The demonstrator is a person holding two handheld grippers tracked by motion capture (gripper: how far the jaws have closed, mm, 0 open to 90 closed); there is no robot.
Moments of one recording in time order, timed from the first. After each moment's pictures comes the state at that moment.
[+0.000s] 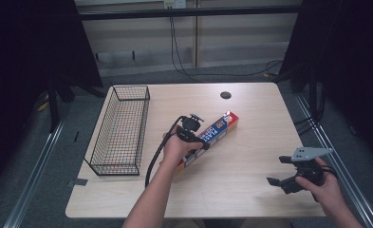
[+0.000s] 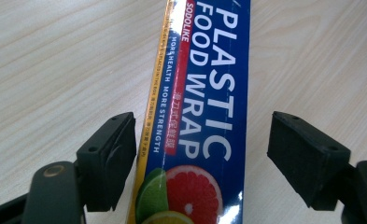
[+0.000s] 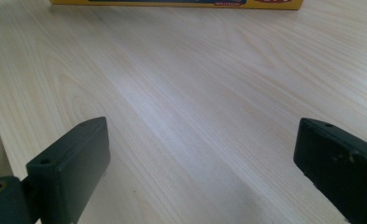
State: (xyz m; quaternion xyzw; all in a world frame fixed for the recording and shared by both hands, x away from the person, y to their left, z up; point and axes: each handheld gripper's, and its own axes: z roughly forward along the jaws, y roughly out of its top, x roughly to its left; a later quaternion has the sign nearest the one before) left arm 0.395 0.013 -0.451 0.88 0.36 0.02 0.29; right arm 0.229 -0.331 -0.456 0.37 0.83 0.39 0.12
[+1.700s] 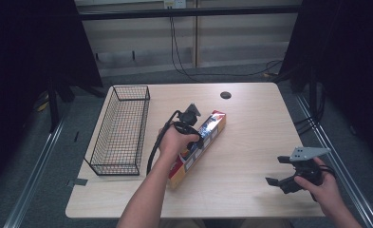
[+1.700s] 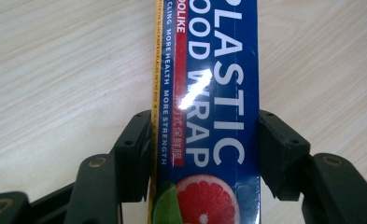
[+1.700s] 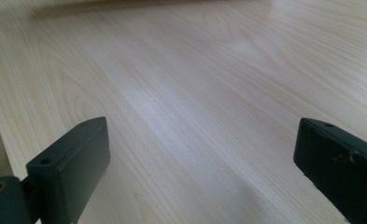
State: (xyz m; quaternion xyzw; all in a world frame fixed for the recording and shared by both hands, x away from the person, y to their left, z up) left arm 0.402 0.018 -0.417 0.88 0.44 -0.04 0.19; right arm 0.231 -0.329 -0.458 0.37 0.83 0.39 0.12
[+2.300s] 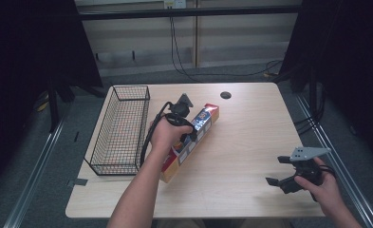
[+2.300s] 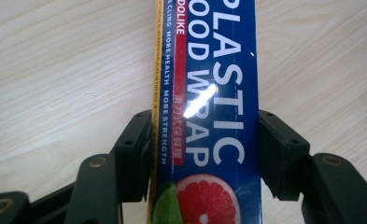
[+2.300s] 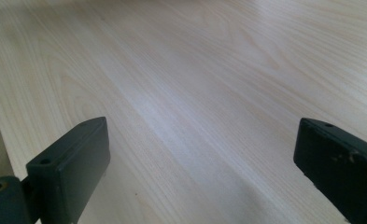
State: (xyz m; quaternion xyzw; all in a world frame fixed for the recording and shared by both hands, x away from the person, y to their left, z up) left arm 0.404 0.038 -0.381 0.86 0.47 -0.03 0.19; right arm 0.231 -0.330 -0.458 0.37 0.83 0.39 0.12
